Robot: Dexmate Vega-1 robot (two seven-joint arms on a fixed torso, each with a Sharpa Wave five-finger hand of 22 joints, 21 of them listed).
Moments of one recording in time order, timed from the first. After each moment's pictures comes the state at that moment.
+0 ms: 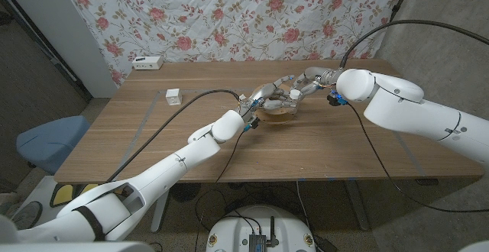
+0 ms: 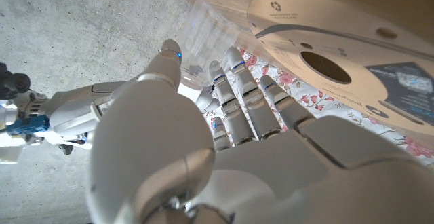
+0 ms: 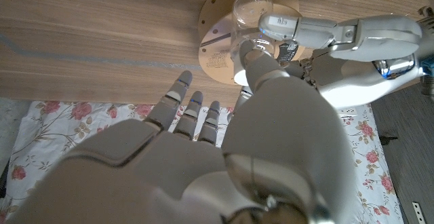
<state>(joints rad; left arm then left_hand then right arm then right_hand) 0.66 0.41 0.77 -1.42 0.09 -0.29 0.09 1.02 -0.02 0.41 -0.14 0.17 0.06 -0.16 0.19 0.17 0.88 -0.14 0.19 0.19 0.87 -0.11 0.17 0.16 0.34 -0.04 0.18 0.16 -0.51 -1.05 -0.77 -2.38 -0.08 -0.99 0.25 1.08 0.15 0.45 -0.18 0.23 0.69 -0.13 0.32 0.25 0.17 -0.06 0.19 0.20 0.19 0.00 0.22 0.20 0.38 0.03 0.20 0.17</state>
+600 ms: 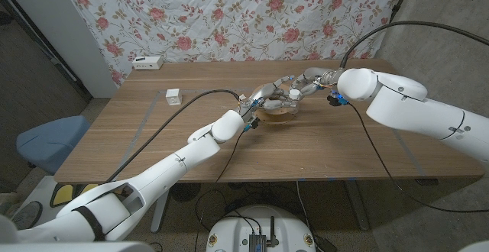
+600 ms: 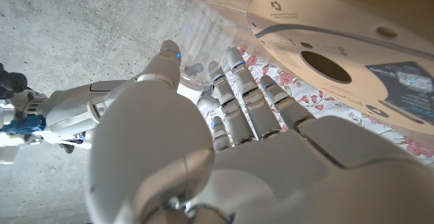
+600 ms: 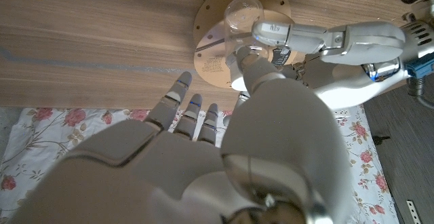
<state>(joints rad) 0.66 0.41 0.77 -1.42 0.09 -0.29 0.09 1.02 -0.02 0.41 -0.14 0.17 0.07 -0.17 0.19 0.17 0.88 -0.13 0.20 0.19 0.87 -0.11 0.17 0.16 0.34 -0.04 0.18 0.16 -0.51 -1.06 -0.75 -2.37 -0.05 -0.96 0.27 1.08 0.11 0.42 -0.18 0.24 0.59 -0.12 0.24 0.24 0.12 0.00 0.19 0.20 0.16 0.04 0.20 0.20 0.34 0.04 0.19 0.17</state>
